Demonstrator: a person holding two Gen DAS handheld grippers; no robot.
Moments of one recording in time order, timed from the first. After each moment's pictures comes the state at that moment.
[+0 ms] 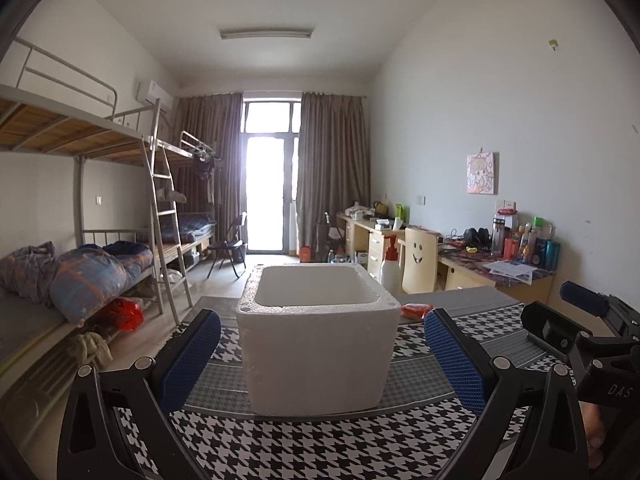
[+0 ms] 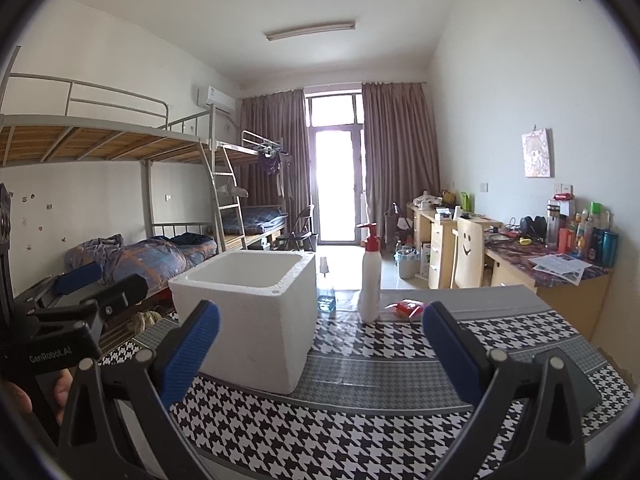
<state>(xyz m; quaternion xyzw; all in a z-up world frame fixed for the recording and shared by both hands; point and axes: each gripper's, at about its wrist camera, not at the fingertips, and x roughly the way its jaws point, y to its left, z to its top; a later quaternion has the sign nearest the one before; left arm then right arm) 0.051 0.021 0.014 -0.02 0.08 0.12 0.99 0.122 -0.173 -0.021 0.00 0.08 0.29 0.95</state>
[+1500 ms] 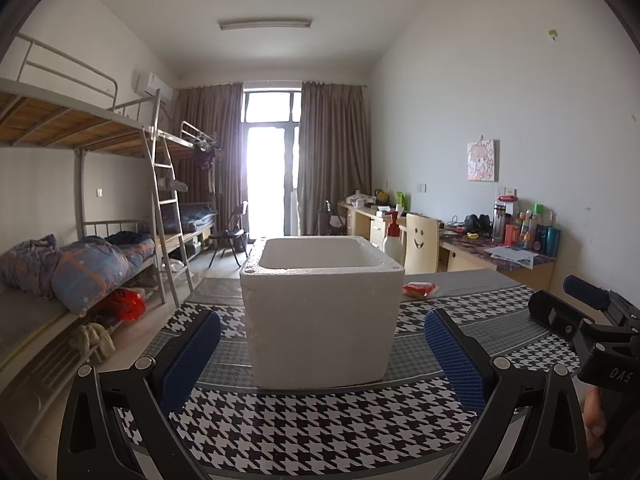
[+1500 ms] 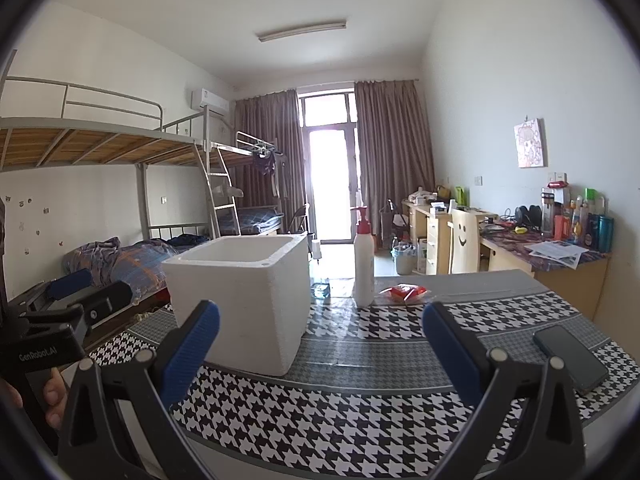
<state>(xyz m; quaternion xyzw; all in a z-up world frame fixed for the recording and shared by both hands) 0.040 0.029 -0.012 -0.02 0.10 0.11 0.99 0.117 -0.186 -0.046 0.01 0.08 0.29 0.95</state>
